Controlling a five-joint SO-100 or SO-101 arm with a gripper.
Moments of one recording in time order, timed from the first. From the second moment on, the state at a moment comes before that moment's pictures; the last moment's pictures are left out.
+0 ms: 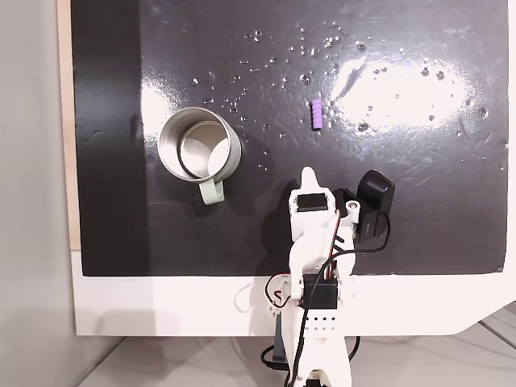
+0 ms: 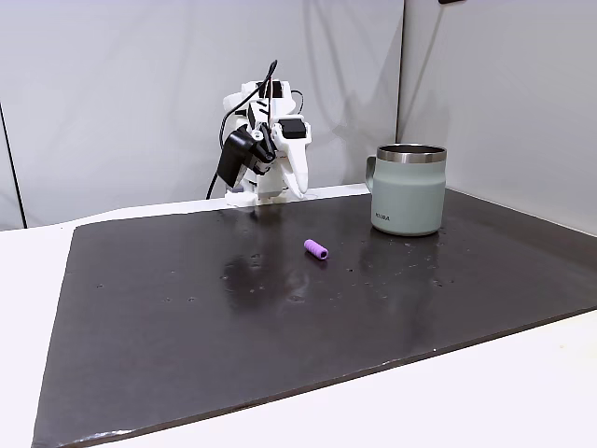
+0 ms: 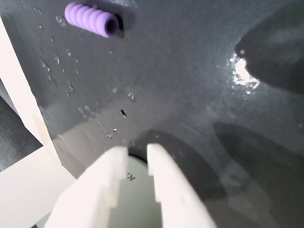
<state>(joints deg) 2.0 181.6 170.4 50.5 -5.0</state>
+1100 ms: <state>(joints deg) -9.9 178.3 160.9 36.7 -3.6</state>
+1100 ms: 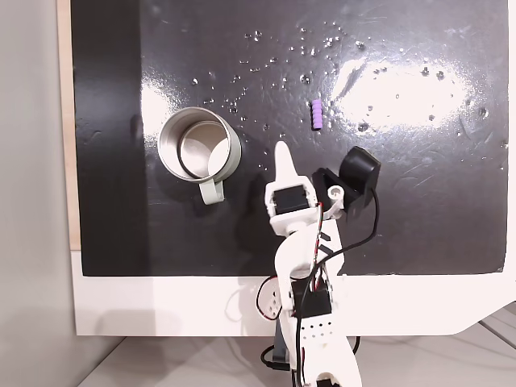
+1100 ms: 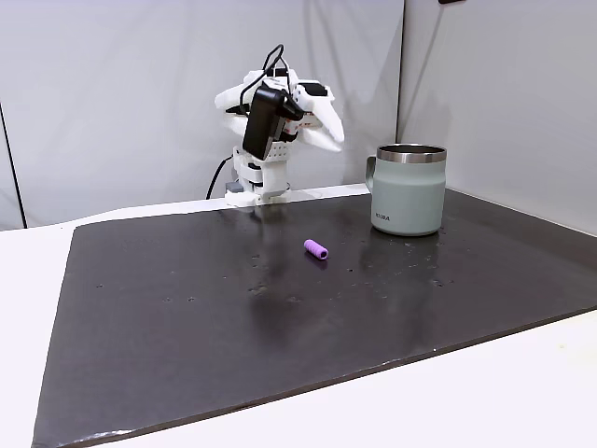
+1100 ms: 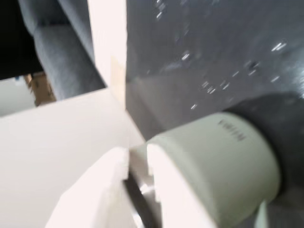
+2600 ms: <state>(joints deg) 4.3 95.0 98.0 54.8 -43.2</state>
